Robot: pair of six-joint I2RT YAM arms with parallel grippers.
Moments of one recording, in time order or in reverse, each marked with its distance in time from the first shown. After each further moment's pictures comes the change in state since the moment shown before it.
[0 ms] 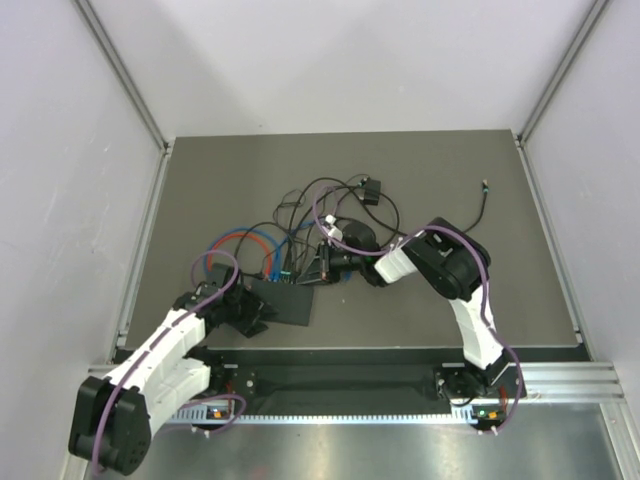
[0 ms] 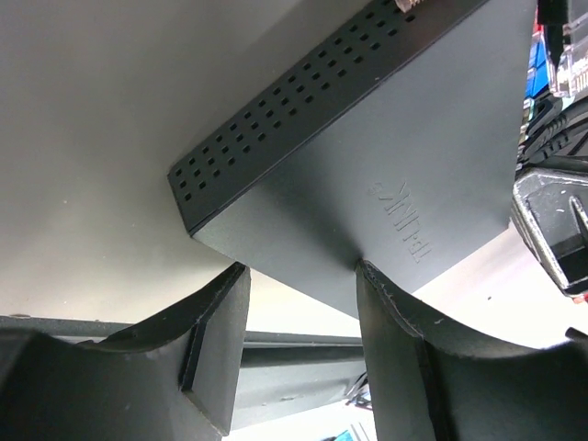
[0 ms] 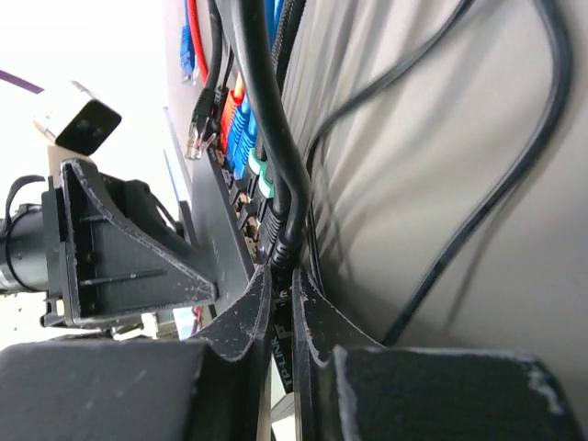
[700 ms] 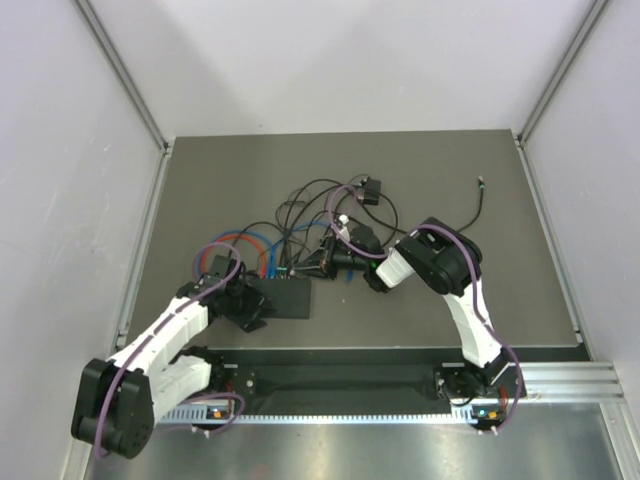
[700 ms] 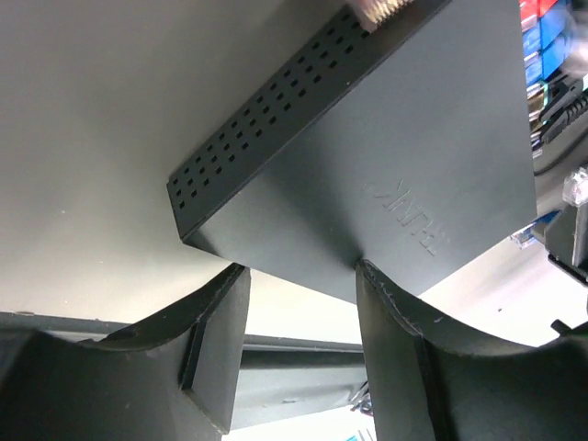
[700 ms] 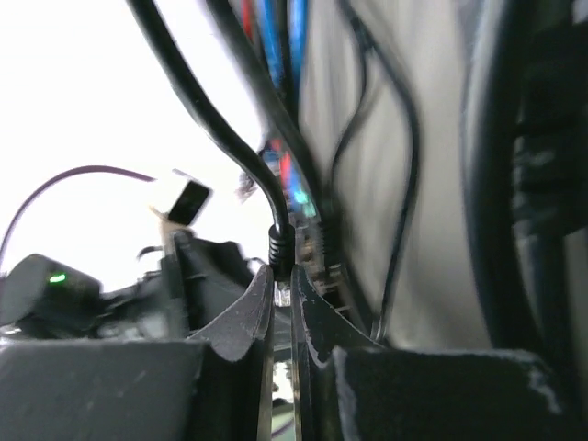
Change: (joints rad) left arm 0.003 0.092 0.068 -0.019 -0.026 0.033; right arm -0.012 0.068 -0.043 0.324 0.098 0.464
